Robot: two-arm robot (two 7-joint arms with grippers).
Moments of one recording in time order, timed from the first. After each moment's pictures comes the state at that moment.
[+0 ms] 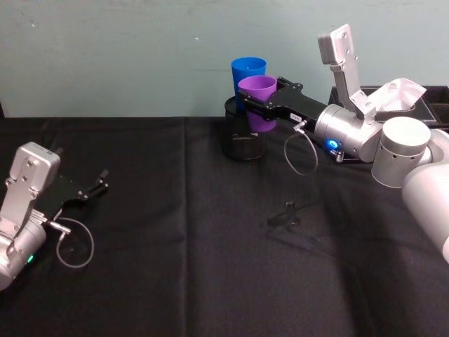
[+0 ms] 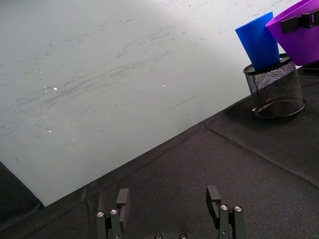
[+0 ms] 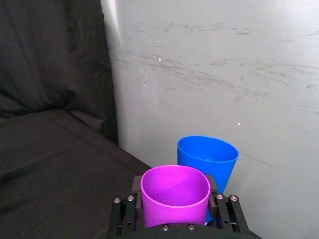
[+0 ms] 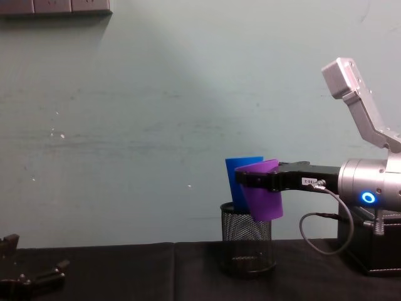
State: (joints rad) left arm -0.20 0.60 0.45 -1.41 -0.25 -0.12 0.03; right arm 0.85 0.16 -0.43 -0.64 0.34 -0.14 0.63
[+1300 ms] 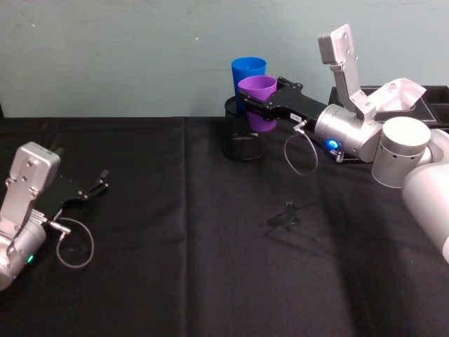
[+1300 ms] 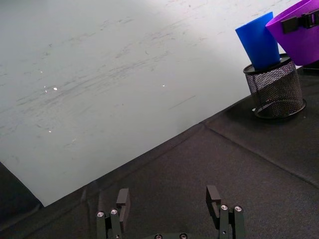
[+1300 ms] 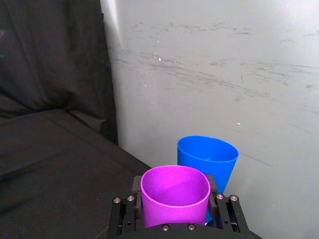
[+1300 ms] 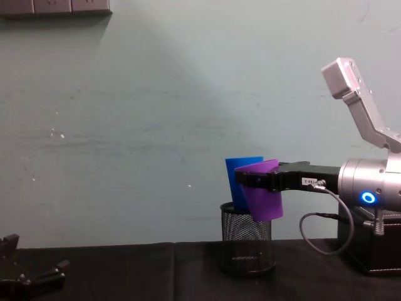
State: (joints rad) left arm -0.20 0.60 0.45 -1.41 -0.25 -0.12 0.03; right arm 0.85 0.16 -0.43 -0.64 0.34 -0.14 0.63
